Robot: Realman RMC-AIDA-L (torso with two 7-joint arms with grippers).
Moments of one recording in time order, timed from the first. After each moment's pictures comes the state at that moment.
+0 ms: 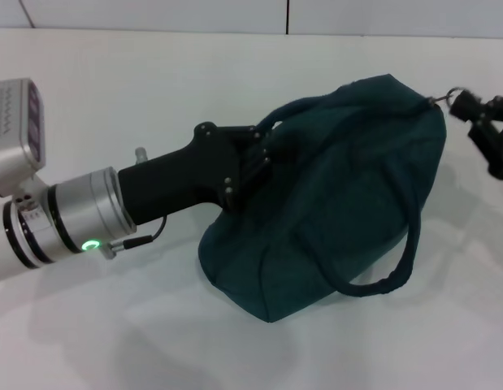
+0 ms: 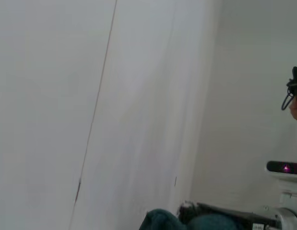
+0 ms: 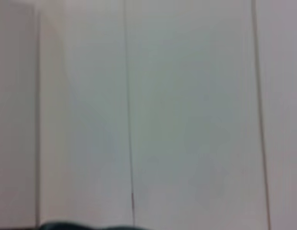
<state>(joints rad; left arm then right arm) -0.48 -2.09 1.14 0.31 1.25 1.61 -0.97 0.34 2.02 -1.12 -0.54 -1.10 -1.45 0.91</state>
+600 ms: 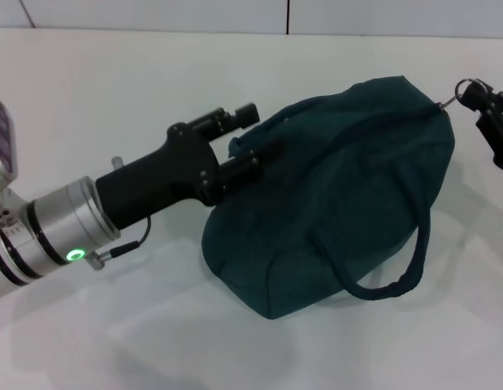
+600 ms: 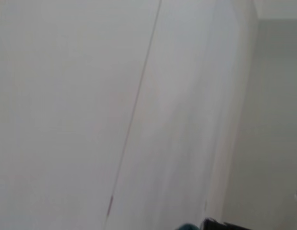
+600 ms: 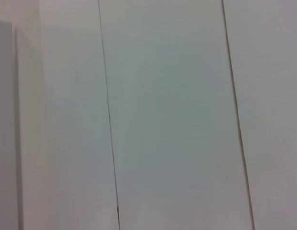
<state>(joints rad) -0.44 -2.09 1.13 0.28 1.16 1.62 -0.95 0.36 2.02 -1.13 -0.47 -1.03 -1.45 0.88</state>
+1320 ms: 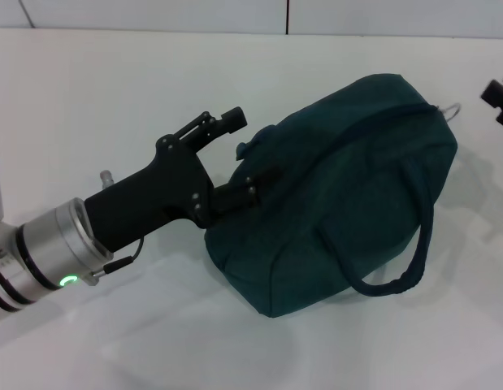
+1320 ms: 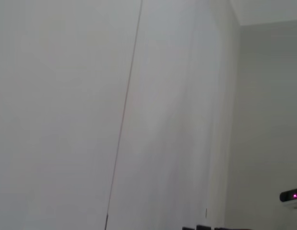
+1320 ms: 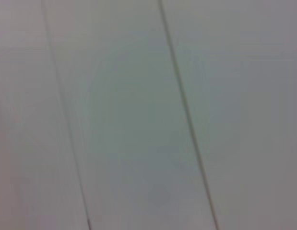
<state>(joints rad) -0.40 -2.09 1.13 0.23 1.14 1.70 -0.79 0.34 2.01 -1.05 -0.44 -1.03 -1.44 1.02</state>
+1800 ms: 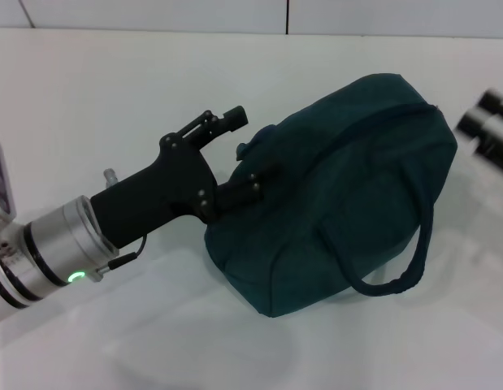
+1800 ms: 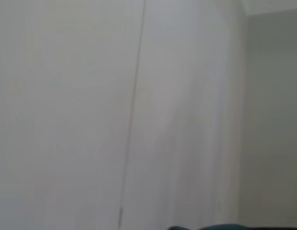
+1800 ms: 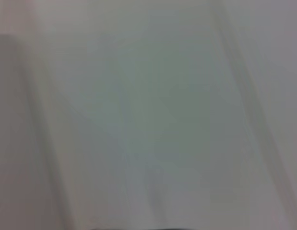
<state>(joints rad) -0.42 -2.10 1.13 0.21 1.13 1.66 -0.74 0.35 1.99 -1.06 -0.45 -1.17 -1.55 1.05</state>
